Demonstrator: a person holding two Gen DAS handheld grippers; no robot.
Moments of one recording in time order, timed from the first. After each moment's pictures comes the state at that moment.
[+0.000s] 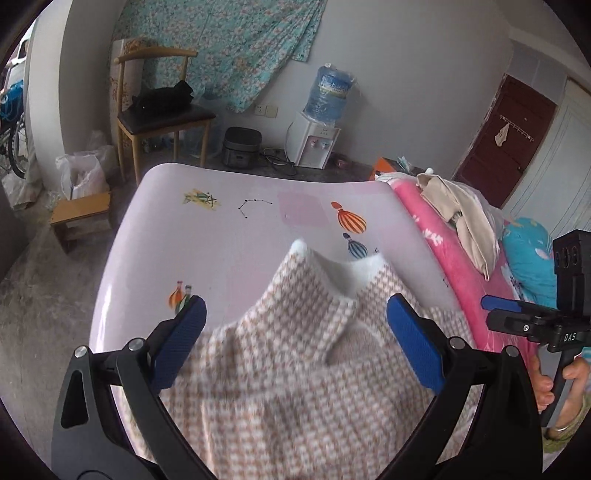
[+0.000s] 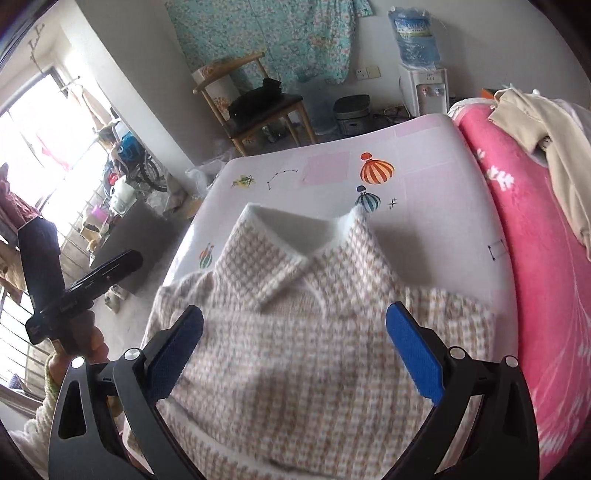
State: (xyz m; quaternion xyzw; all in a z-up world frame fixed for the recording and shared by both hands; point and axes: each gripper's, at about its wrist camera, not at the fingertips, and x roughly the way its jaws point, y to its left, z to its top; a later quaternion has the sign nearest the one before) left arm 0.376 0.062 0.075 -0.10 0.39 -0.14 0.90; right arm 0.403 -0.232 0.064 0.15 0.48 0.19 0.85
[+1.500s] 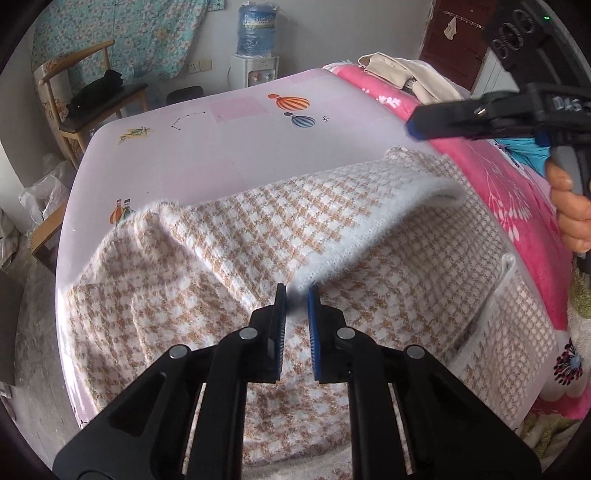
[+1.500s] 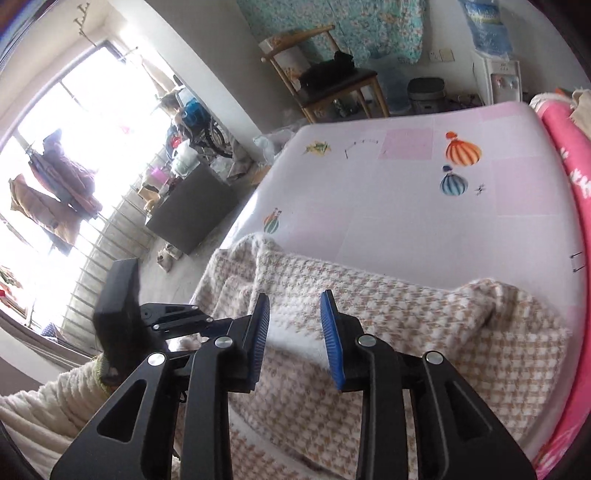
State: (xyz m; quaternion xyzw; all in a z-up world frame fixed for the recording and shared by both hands) left arm 0.278 0.004 -0.008 0.06 0.46 -0.23 0.86; right arm 0.371 -0.179 0.026 0.11 0.50 0.32 0.80
